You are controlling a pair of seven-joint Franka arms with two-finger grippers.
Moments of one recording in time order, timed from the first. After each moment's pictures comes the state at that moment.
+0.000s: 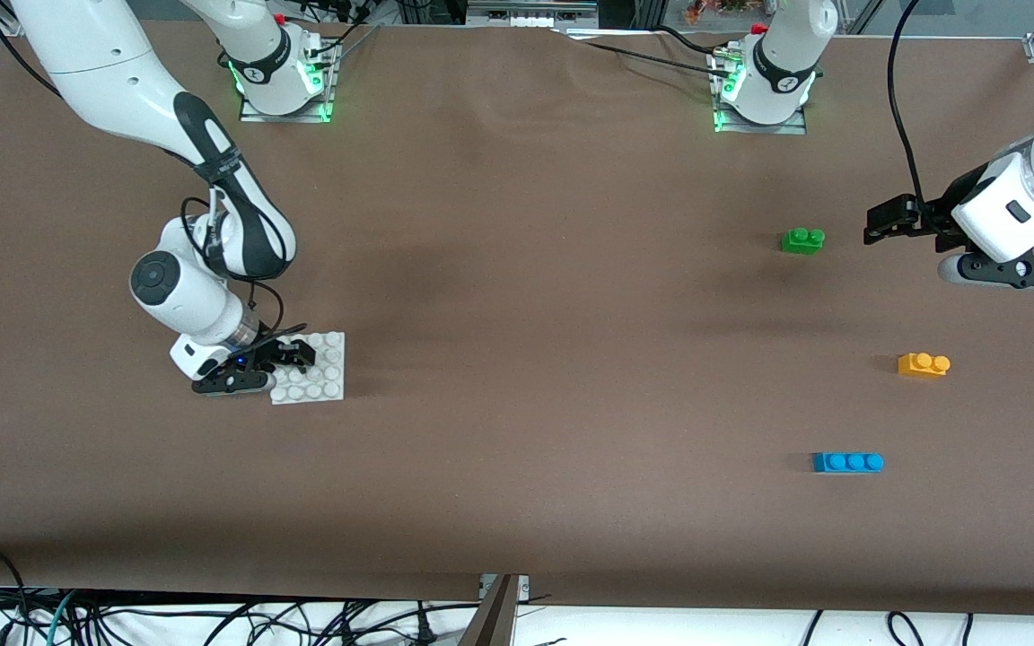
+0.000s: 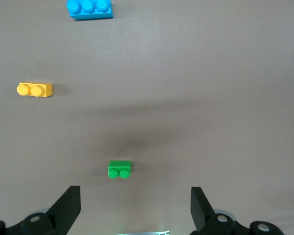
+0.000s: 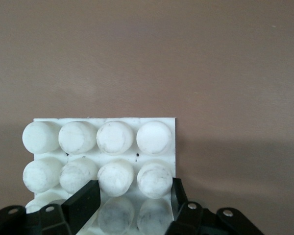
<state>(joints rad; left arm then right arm) 0.10 0.10 -0.15 -1.59 -0.04 1.51 0.01 0.10 0.58 0.08 -1.99 0.10 2.73 0.02</state>
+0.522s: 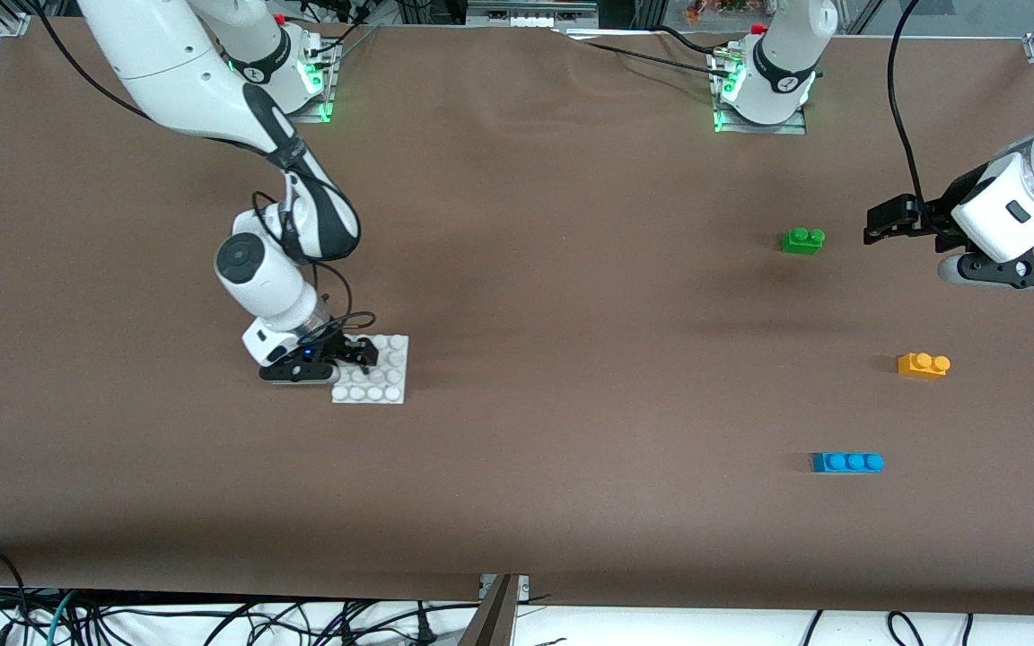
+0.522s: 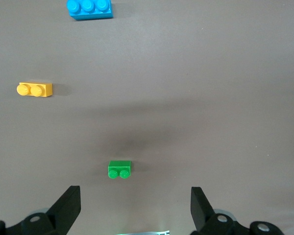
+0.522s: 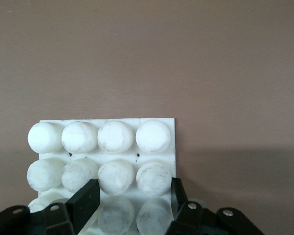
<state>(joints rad) 0.10 0.10 -0.15 -1.59 -0.04 1.51 0.01 0.29 0.61 0.07 -1.98 0.10 2.84 0.29</state>
